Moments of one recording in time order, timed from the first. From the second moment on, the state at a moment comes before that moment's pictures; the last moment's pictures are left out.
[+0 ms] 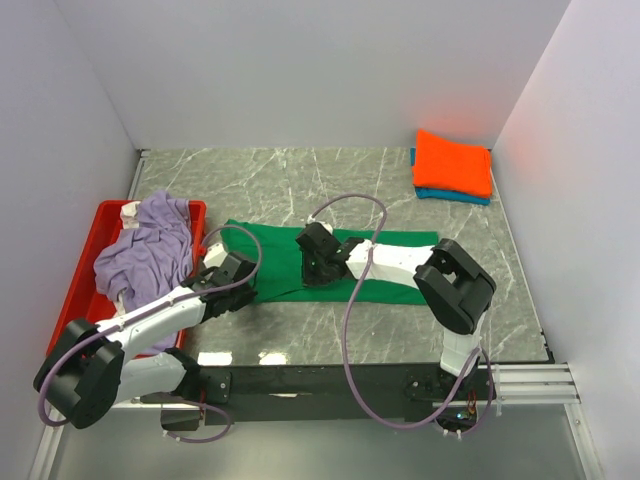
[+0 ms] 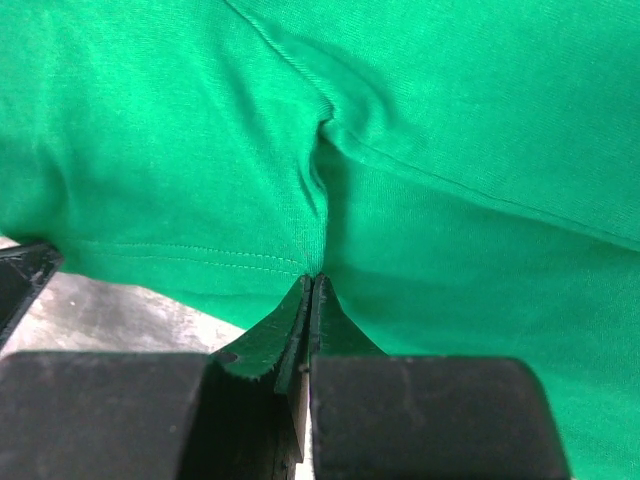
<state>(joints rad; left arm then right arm) -0.61 1.15 0.51 -0.38 -0.33 -1.09 0.88 1.84 1.15 -0.30 0.06 0.76</state>
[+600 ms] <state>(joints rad) -0.53 1.18 0.79 -0.43 -0.30 -1.09 0.82 1.64 1.09 -0.34 0.12 0.69</state>
